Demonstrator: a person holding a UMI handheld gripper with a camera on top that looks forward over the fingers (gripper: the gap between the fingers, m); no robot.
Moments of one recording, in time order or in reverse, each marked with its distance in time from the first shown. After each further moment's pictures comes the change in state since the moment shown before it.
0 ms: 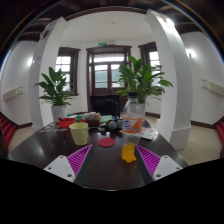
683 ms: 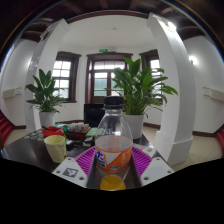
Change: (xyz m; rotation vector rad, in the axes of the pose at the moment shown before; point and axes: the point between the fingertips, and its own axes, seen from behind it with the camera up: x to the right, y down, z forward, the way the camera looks) arm 0.055 -0.018 0.100 0.106 0.009 -0.040
